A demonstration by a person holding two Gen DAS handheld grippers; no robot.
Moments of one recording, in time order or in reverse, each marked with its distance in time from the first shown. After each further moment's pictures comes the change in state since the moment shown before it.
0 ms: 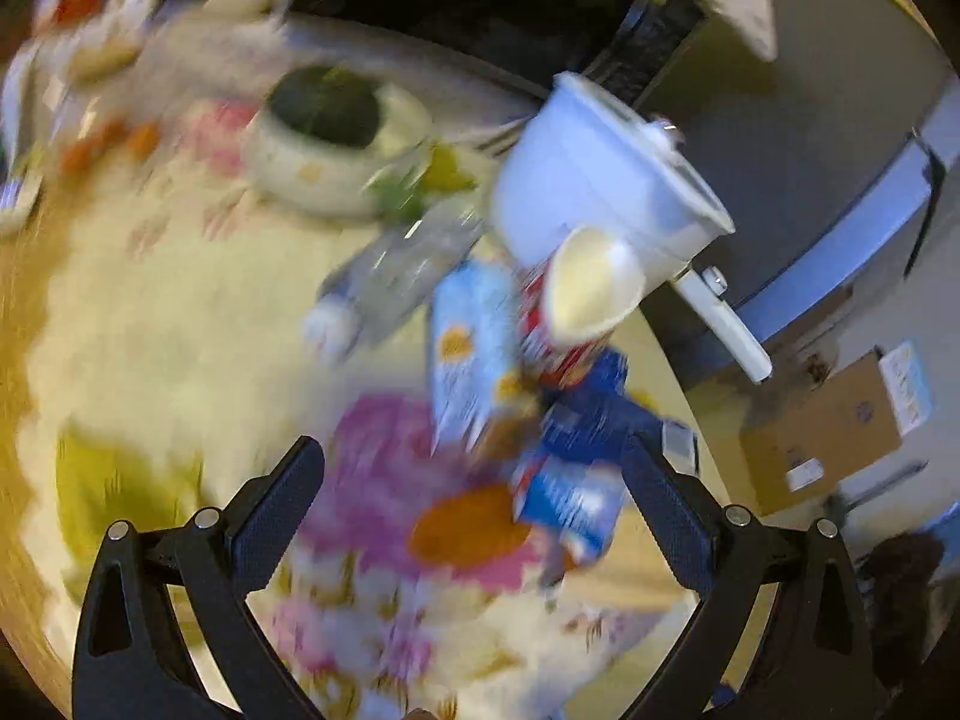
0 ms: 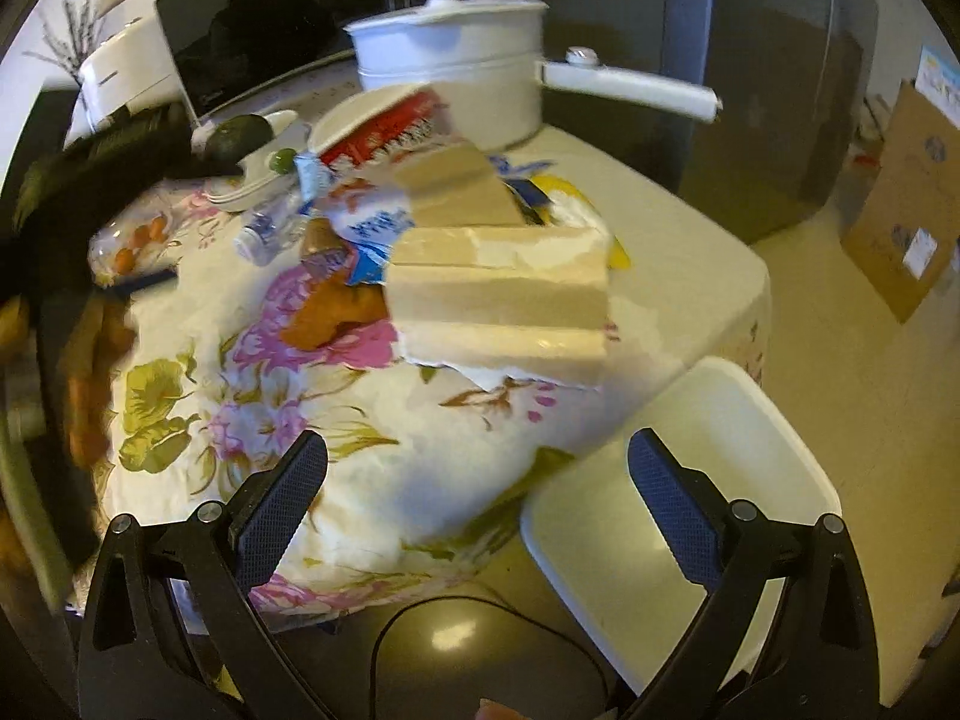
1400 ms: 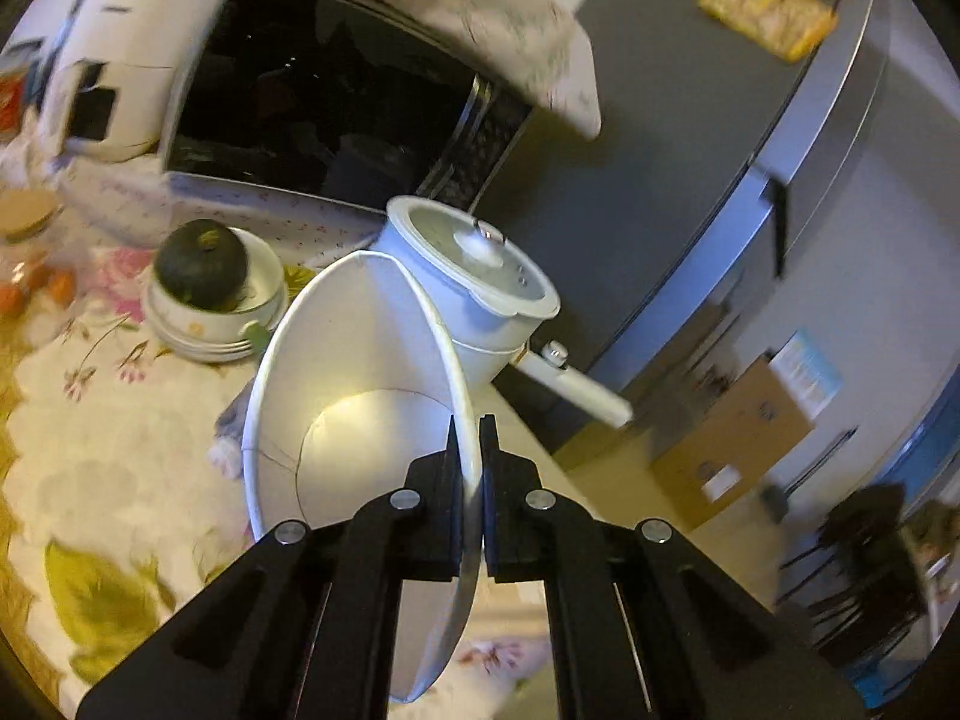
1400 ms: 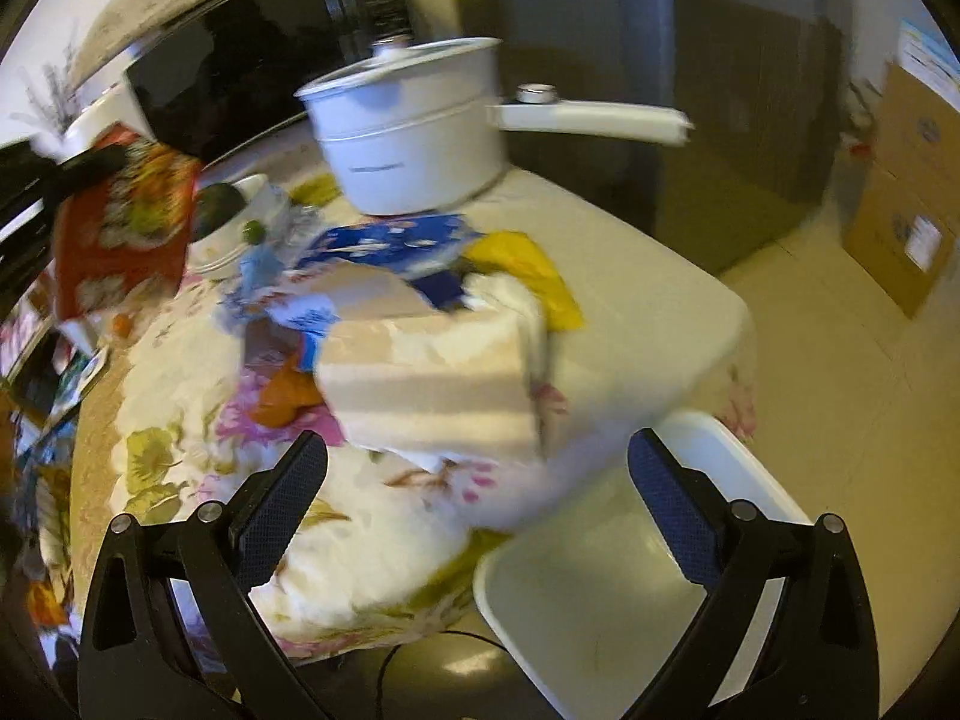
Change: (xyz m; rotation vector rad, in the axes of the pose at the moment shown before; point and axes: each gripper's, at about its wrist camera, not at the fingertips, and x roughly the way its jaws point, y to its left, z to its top) left arm -0.092 -0.041 0.010 0.092 -0.214 -0.284; right arm 0.003 -0.032 0.046 0.005 -0.072 0.096
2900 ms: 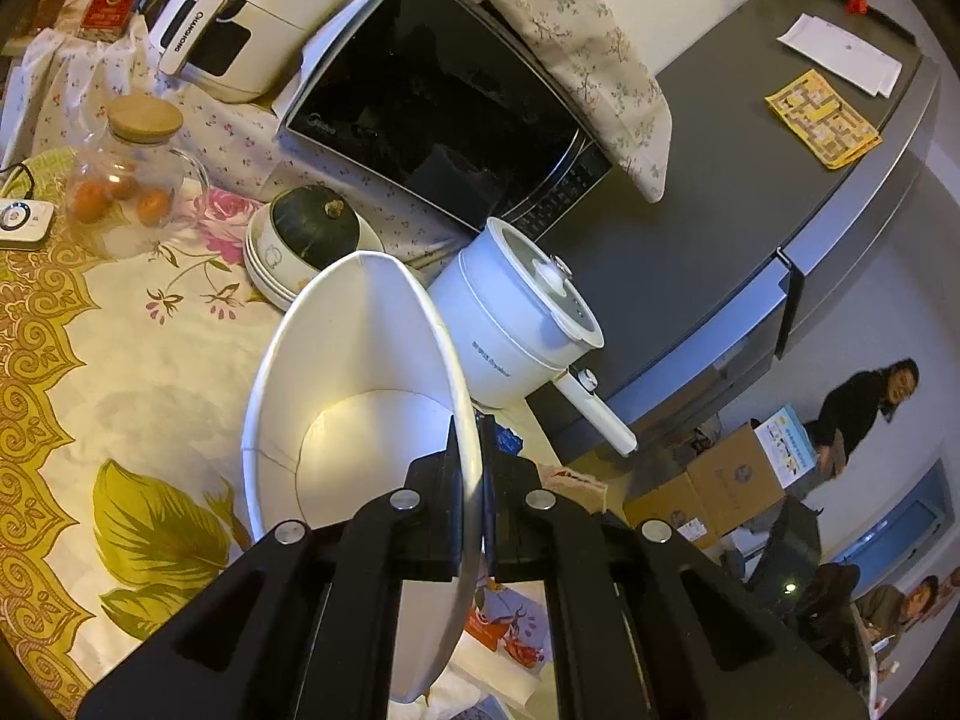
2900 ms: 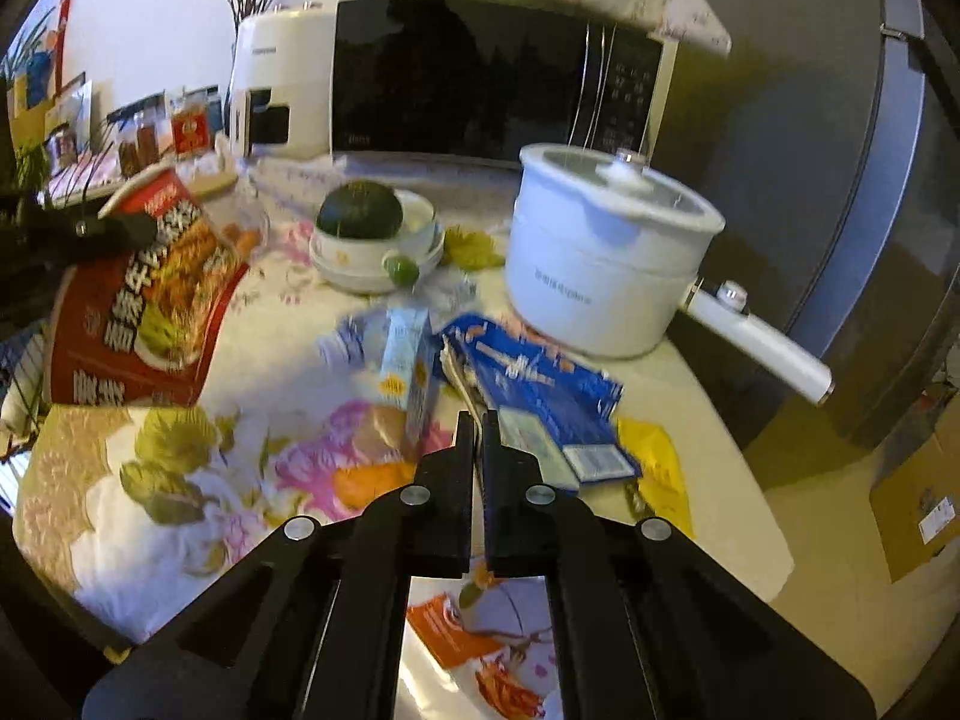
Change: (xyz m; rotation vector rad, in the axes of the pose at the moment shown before) left arm -0.061 0.090 -0.021 -0.198 -0.035 -0.010; right arm -0.001 0.113 0.050 -0.467 -0.205 0.030
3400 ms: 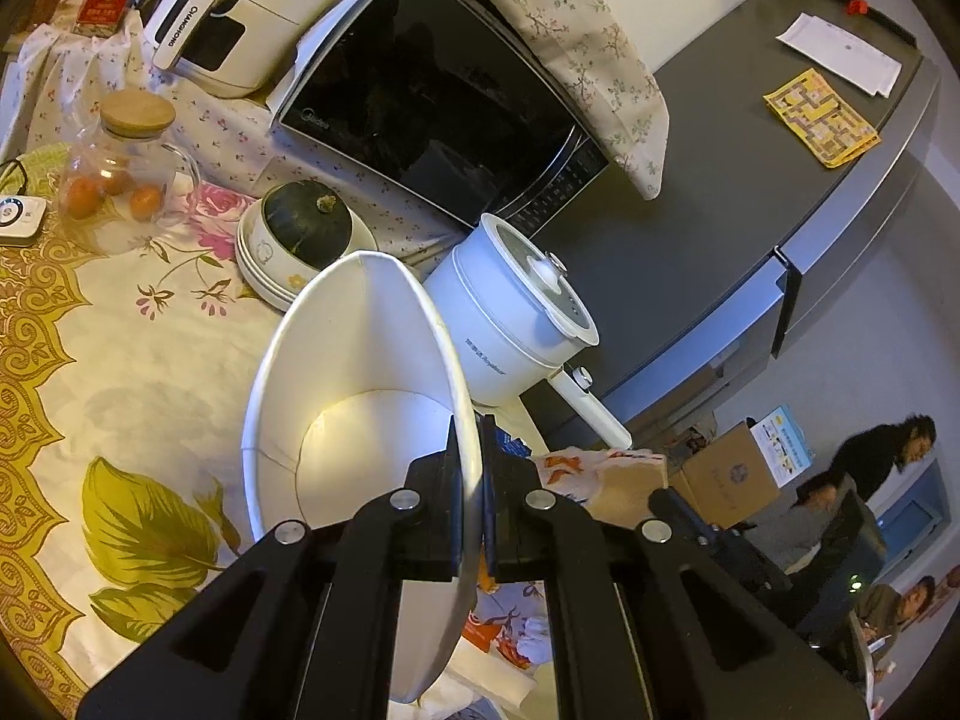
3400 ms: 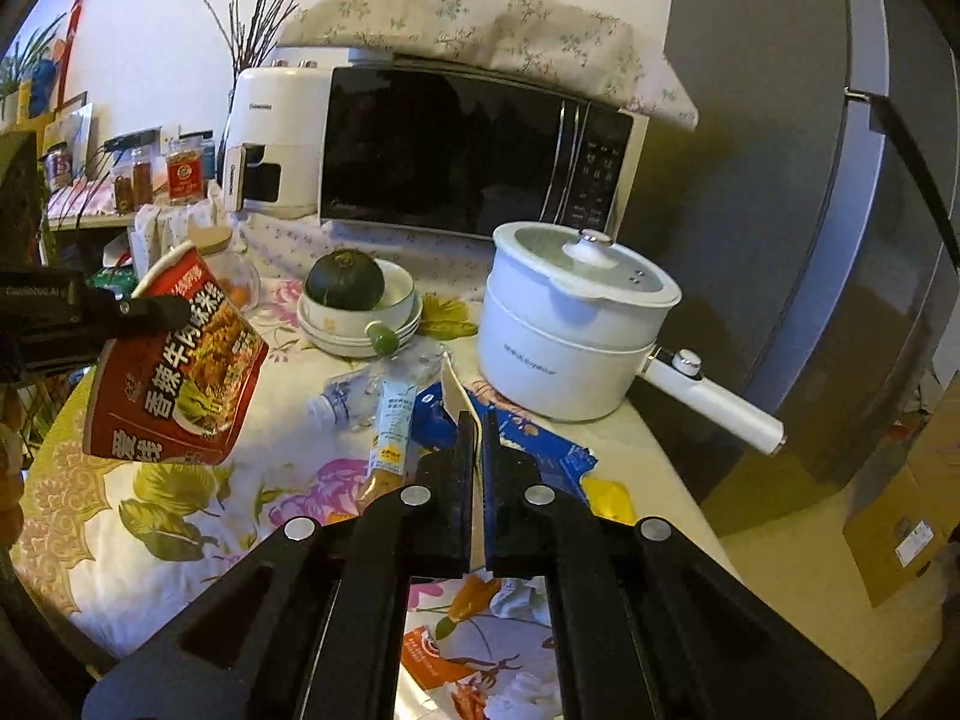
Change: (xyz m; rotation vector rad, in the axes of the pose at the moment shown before) left arm 0.006 -0.002 0.001 0.000 0.010 -0.014; right arm -0.039 -0.005 0.016 -0.010 -0.130 -0.068
